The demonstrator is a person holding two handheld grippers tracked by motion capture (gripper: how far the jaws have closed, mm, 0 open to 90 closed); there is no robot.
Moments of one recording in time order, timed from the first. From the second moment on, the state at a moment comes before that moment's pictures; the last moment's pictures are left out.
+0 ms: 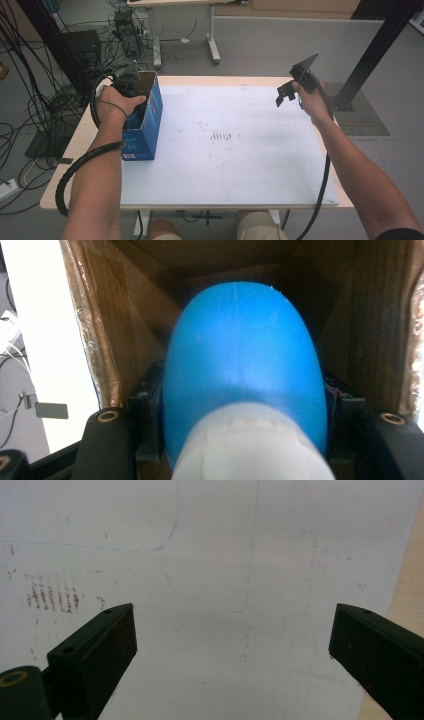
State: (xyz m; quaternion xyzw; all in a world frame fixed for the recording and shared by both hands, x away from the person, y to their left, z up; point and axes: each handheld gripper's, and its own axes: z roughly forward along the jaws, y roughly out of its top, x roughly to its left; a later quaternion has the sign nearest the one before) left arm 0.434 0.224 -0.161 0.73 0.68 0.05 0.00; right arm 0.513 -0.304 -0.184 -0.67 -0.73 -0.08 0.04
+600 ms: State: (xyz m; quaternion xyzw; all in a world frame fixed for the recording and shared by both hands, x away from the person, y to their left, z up) left arm 0.429 0.224 -0.146 0.73 0.68 0.05 0.01; right arm 0.511 -0.300 -0.182 -0.67 -0.73 -0.08 0.04
